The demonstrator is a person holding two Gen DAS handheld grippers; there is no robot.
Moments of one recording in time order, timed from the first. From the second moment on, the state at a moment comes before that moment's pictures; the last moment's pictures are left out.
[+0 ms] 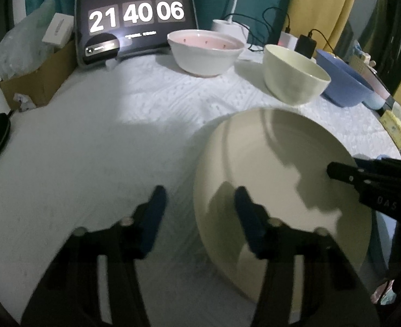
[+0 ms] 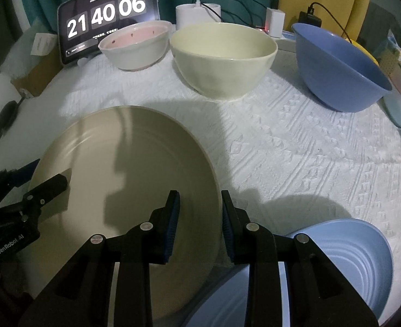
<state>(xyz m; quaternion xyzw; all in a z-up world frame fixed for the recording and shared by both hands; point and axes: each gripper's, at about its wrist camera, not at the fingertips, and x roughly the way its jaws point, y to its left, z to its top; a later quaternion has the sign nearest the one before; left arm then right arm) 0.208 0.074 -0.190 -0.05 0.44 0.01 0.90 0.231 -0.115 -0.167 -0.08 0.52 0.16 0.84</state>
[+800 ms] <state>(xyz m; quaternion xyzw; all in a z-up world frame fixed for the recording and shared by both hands) 0.193 0.059 -0.166 -0.06 0.41 -0.01 0.91 0.213 -0.125 -0.133 -0.07 0.48 0.17 0.86</state>
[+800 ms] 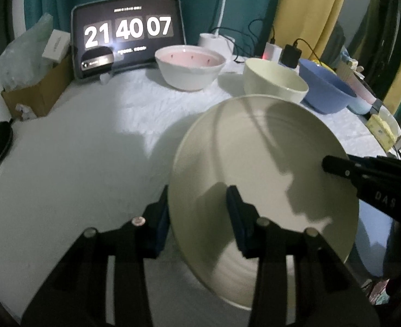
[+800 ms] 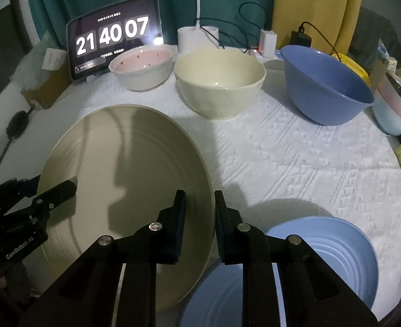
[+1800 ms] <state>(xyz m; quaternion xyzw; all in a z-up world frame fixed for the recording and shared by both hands) 0.161 0.017 -0.122 -0.03 0.37 -0.04 0.93 0.171 -0.172 -0.085 -0.04 0.43 0.14 0.89</state>
